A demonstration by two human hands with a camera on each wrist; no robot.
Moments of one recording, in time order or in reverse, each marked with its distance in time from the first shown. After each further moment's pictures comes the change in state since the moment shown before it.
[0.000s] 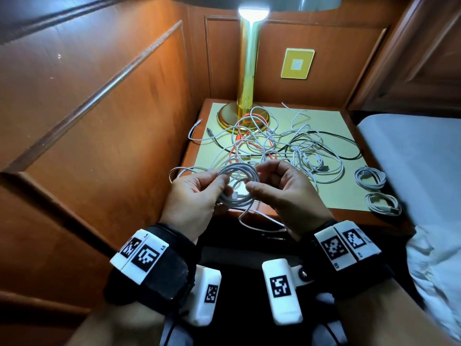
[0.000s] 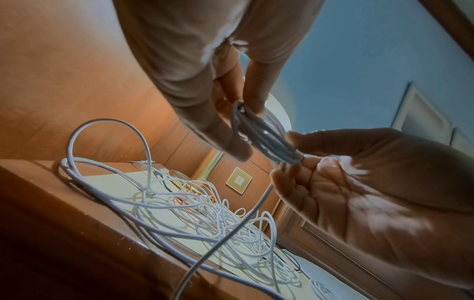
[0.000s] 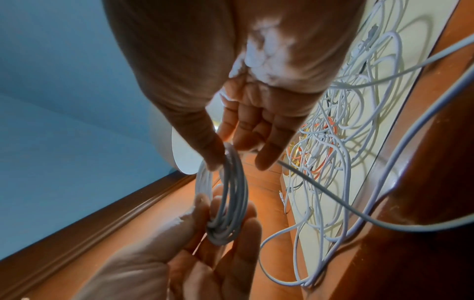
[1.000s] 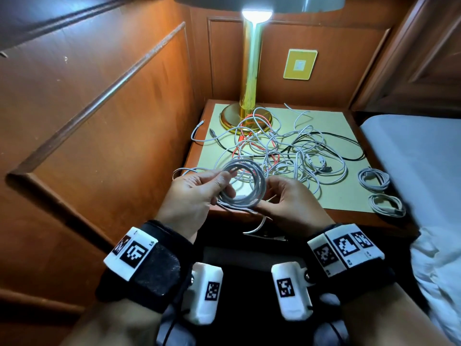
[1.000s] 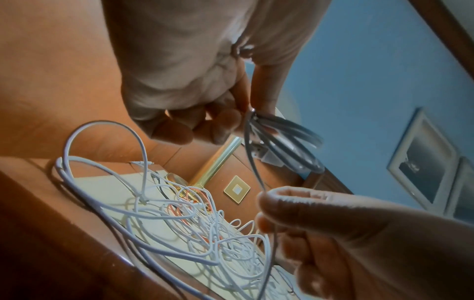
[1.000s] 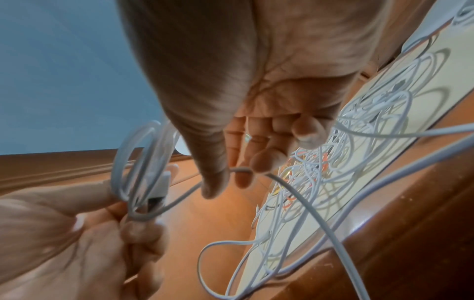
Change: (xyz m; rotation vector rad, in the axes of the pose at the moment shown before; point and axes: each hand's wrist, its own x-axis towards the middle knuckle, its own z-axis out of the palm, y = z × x) left_hand 0.005 0.006 -0.010 0.032 -0.049 0.031; right_hand 0.002 0.003 -0.010 -0.749 -0.056 -0.047
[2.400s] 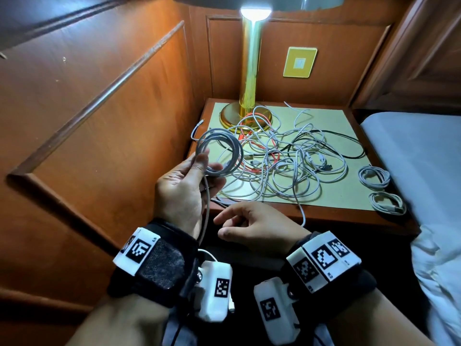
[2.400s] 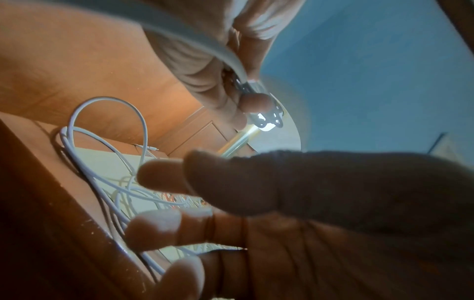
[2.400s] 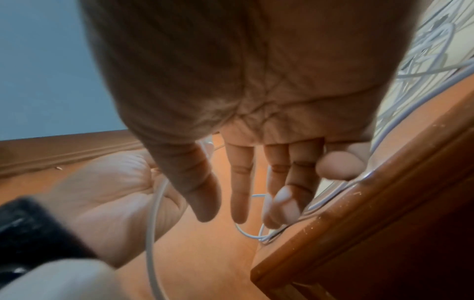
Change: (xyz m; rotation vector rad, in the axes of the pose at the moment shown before) left_hand 0.001 0.008 0.014 -0.385 0.325 -0.022; right_hand -0.015 -0.023 0.031 0.031 -0.460 0.097
